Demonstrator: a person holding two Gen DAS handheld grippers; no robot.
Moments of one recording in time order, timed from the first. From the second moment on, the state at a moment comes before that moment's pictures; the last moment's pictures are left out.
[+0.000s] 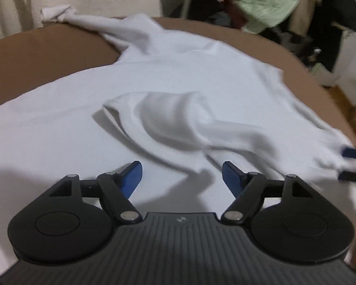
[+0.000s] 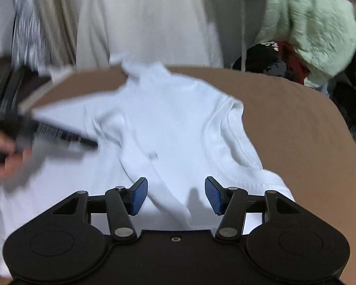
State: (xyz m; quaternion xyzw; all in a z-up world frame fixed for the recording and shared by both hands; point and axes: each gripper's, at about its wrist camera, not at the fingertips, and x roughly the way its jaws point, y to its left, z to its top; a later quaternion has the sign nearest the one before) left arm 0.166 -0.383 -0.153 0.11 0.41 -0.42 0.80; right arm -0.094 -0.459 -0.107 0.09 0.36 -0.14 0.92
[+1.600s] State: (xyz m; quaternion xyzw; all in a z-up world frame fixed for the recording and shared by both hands) left arm 0.017 -0.365 -0.188 -0.08 0.61 -0.55 0.56; right arm -0.211 -0.478 -0.087 0.29 0.37 -0.39 0.79
